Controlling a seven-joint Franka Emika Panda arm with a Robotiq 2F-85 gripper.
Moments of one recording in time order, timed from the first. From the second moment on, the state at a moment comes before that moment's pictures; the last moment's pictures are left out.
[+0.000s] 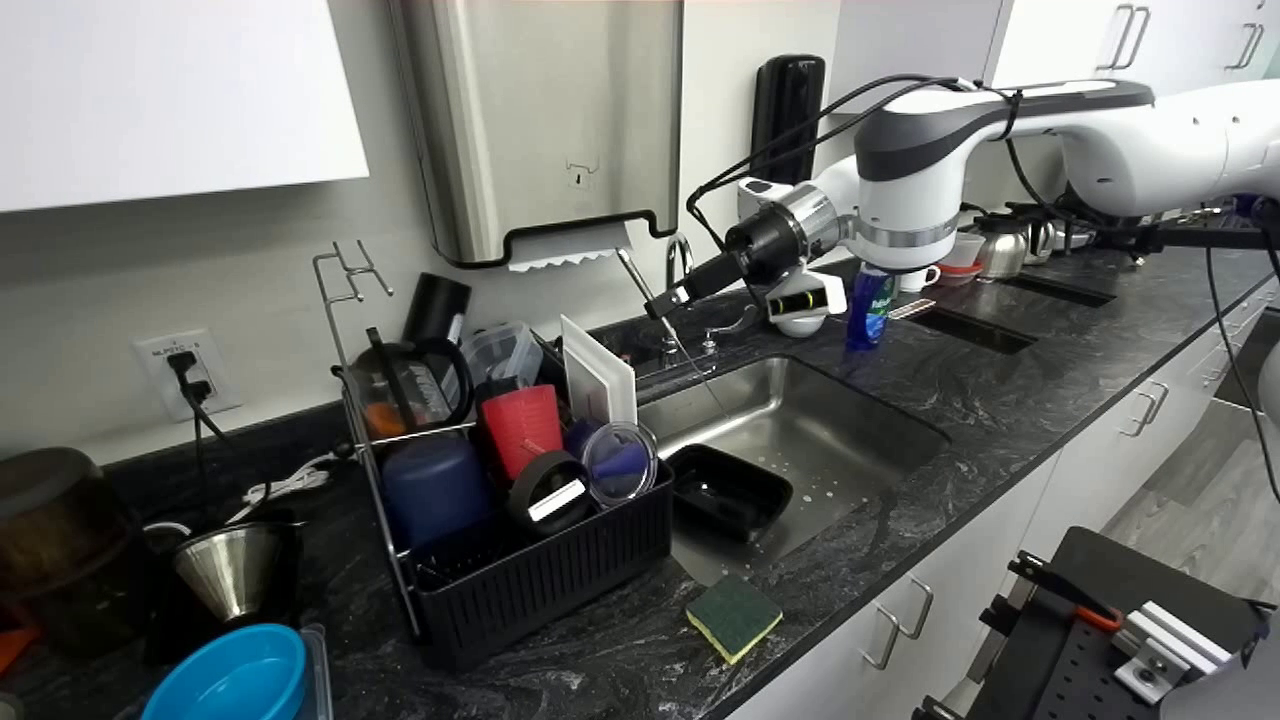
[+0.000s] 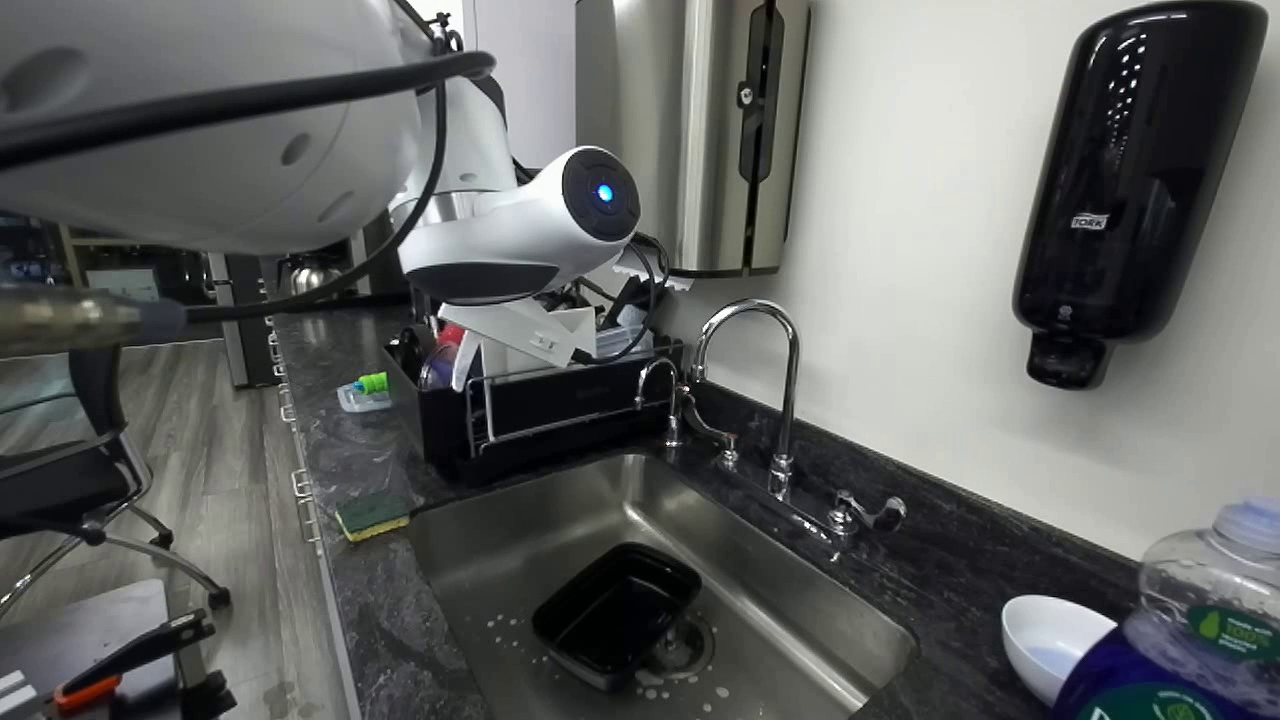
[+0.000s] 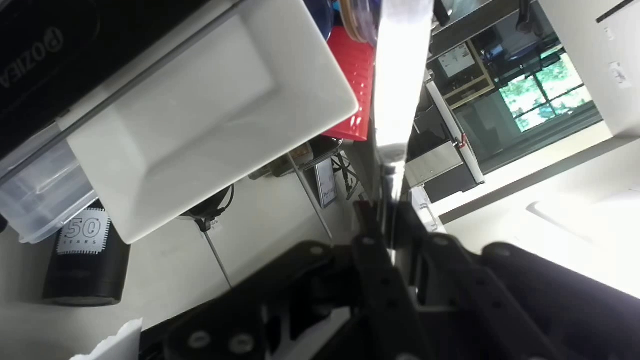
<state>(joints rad) -1.52 1.22 1.57 -2.38 0.01 2.67 -1.00</state>
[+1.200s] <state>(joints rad) -1.52 1.37 1.71 -2.41 -0.05 2.67 -1.00</state>
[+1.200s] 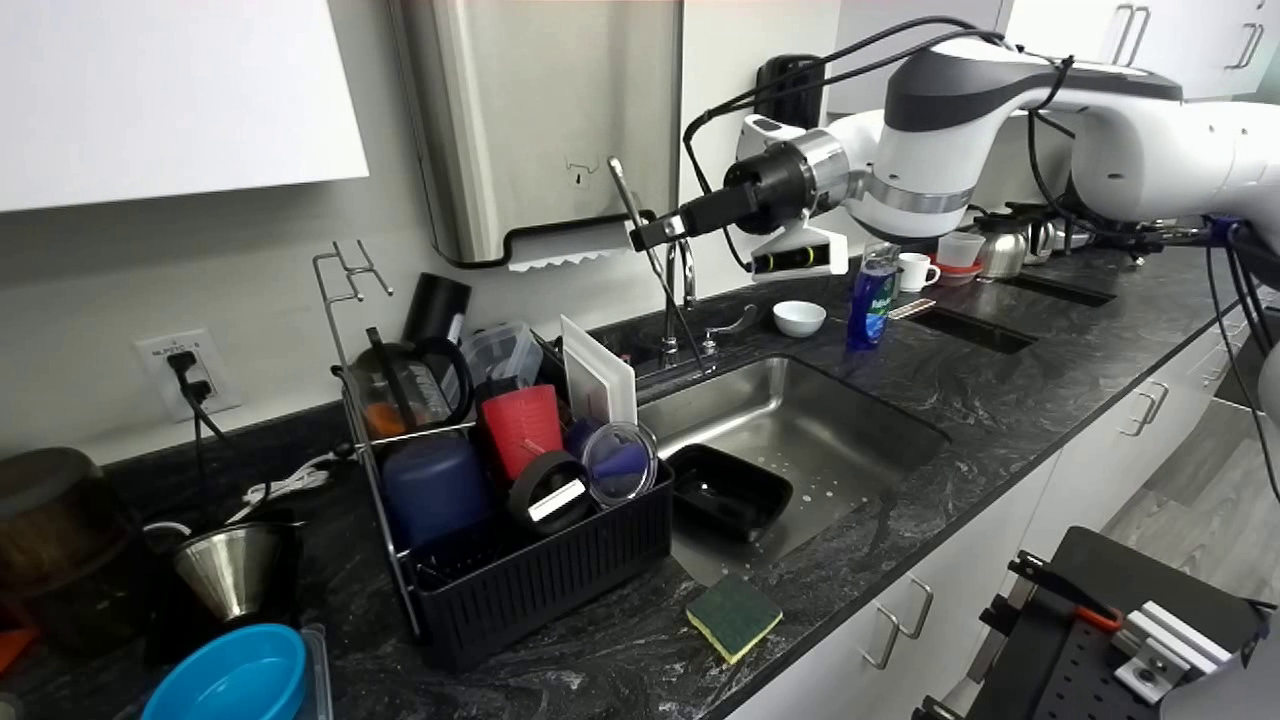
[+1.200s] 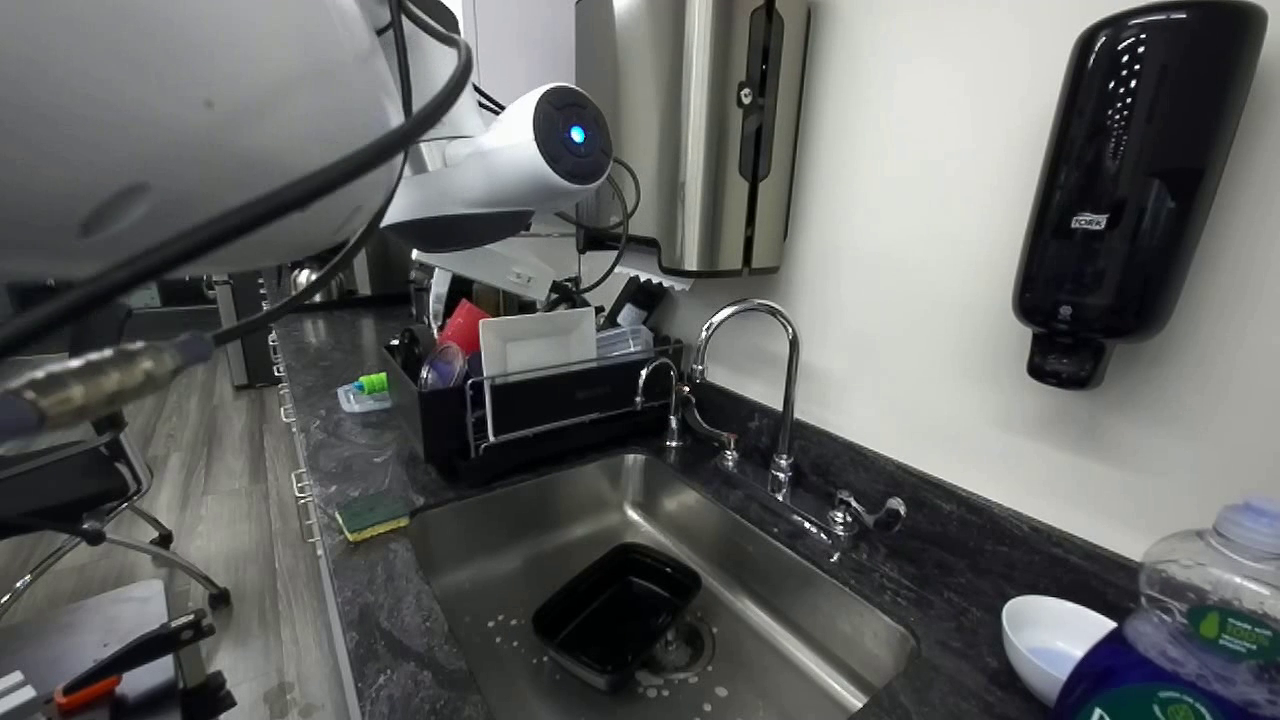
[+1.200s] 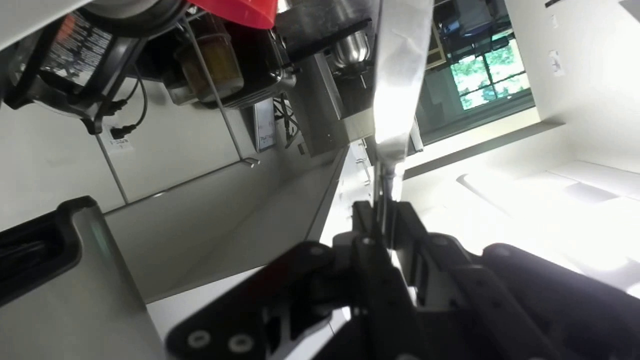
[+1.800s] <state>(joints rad) -1.52 1.47 1.69 -2.48 0.00 2.67 -1.13</state>
